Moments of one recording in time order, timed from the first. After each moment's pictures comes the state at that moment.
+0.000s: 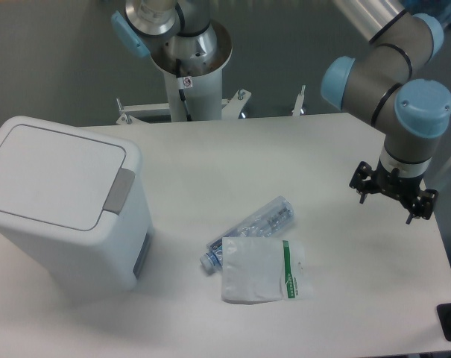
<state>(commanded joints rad) 2.78 -2.07 -1.41 -1.08 1.59 1.36</state>
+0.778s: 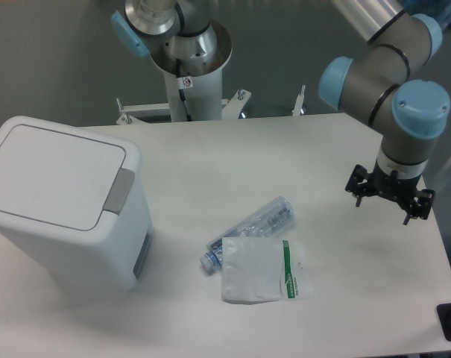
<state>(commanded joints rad) 2.71 -2.04 -1.44 -1.07 1.57 1.02</state>
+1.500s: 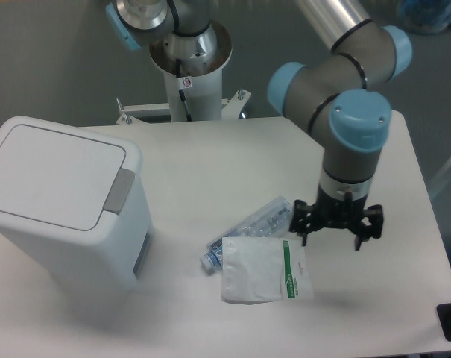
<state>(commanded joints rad) 2.53 -1.98 -1.35 -1.14 1.34 0.52</state>
